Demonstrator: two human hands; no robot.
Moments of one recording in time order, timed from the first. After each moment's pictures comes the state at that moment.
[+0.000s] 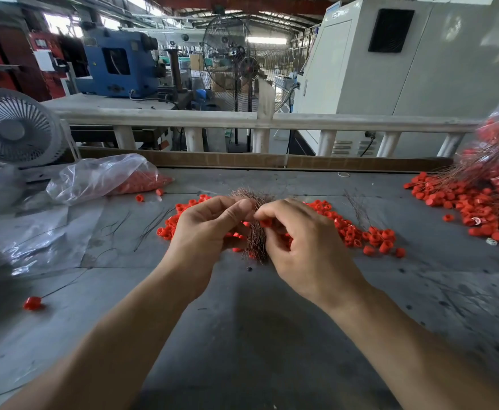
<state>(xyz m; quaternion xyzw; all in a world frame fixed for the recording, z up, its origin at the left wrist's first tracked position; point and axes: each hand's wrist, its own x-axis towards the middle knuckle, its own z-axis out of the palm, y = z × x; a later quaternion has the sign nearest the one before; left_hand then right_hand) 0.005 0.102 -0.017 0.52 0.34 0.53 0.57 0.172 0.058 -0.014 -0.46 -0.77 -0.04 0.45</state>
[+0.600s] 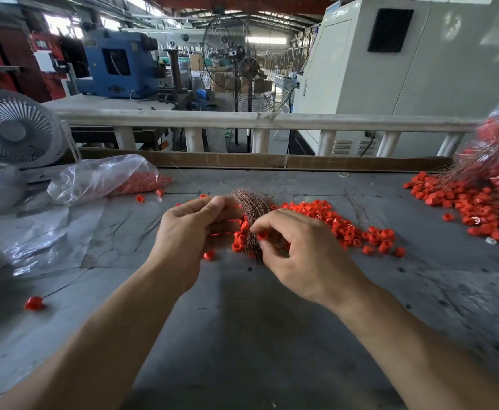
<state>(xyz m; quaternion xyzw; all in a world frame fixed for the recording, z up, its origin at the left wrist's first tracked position) -0.006 0.106 -0.011 0.45 0.40 0.55 0.58 0.177 0.057 -0.014 -0.47 -0.79 0.02 0.40</state>
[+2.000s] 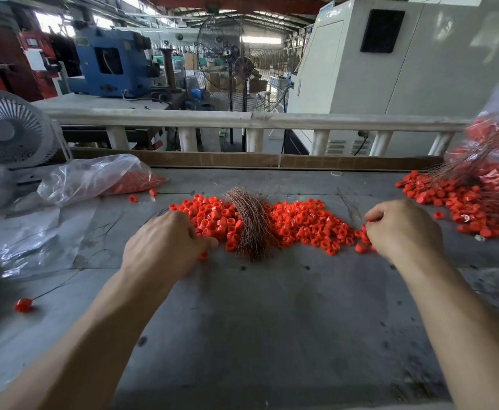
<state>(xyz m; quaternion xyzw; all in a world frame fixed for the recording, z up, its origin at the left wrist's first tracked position) -0.028 0.110 -0.011 0.70 0.68 0.20 0.08 0.293 0.078 -0.006 -0.86 -0.45 -0.02 0.25</state>
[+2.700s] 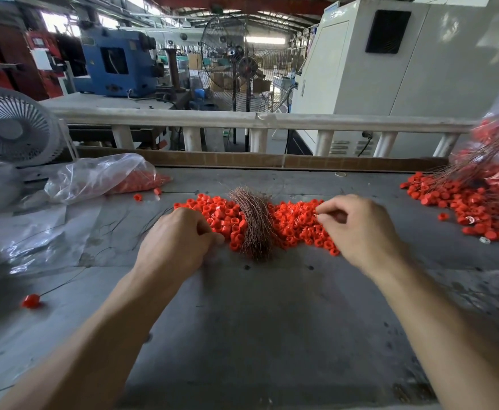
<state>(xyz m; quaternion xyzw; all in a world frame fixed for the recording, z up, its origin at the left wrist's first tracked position) -0.023 0.111 -0.015 0.70 0.64 0.28 0.15 0.249 0.079 -0.014 -0.68 -0.63 0.01 0.39</state>
